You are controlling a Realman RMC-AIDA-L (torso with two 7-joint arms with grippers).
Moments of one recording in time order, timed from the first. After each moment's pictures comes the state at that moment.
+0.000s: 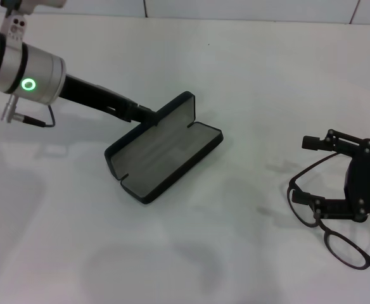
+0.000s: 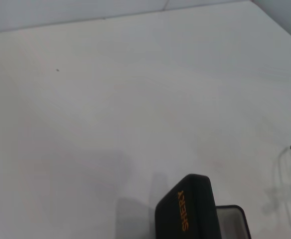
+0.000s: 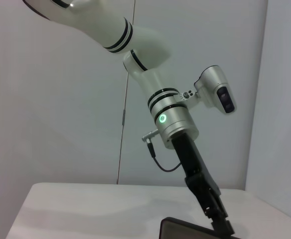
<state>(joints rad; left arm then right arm) -1.13 -2.07 2.85 -0.67 0.15 1.56 -1.76 0.38 2.01 -0.96 -0.54 -1.62 -1.68 0.80</state>
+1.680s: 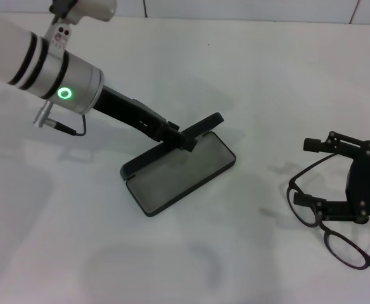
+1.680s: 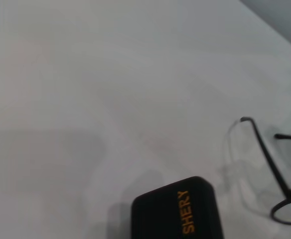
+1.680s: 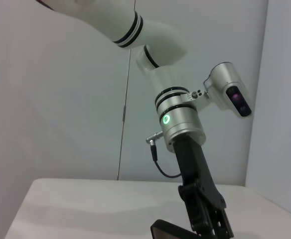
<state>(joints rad) -1.18 -2.08 2.85 -0.55 0.23 1.53 -1.73 0.38 2.01 -0.96 -0.54 -1.63 -1.68 0.79</state>
